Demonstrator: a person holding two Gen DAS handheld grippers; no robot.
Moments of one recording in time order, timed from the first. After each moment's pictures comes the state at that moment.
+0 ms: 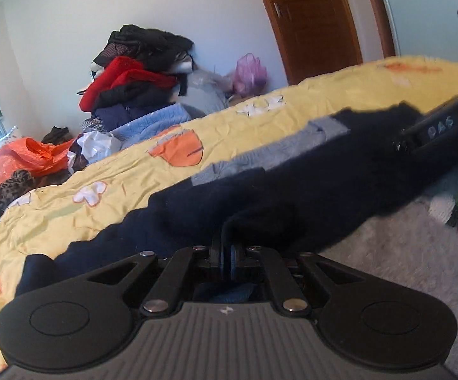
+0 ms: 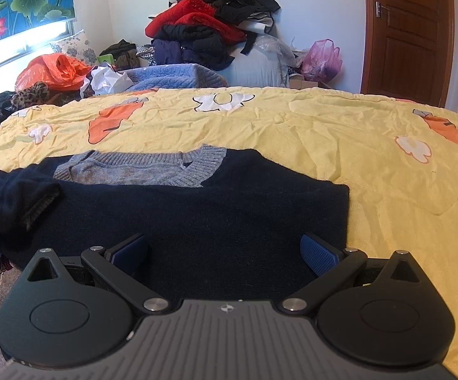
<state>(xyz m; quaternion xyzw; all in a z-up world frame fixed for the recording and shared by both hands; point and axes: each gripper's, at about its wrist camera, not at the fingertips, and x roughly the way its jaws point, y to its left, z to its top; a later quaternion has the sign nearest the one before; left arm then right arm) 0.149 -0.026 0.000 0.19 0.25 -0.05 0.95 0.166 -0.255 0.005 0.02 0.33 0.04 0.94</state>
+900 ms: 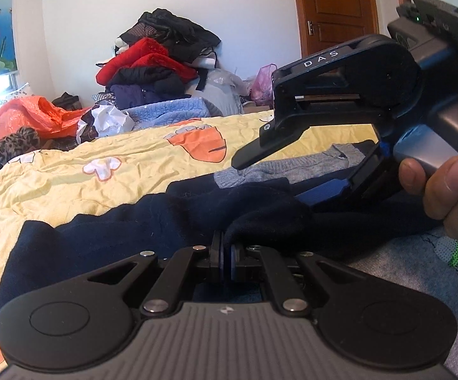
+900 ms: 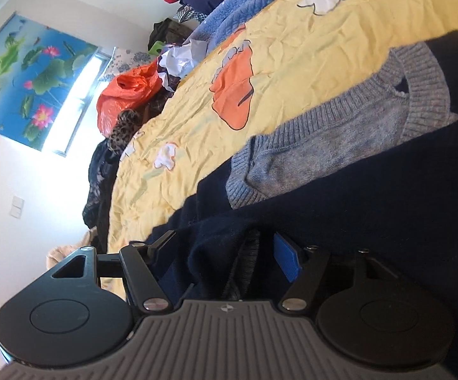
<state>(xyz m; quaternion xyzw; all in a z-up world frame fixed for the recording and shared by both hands) 0.148 0.007 0.009 0.08 0.25 -0.05 0.96 0.245 -0.187 0.004 0.38 0.45 0.22 0.78</state>
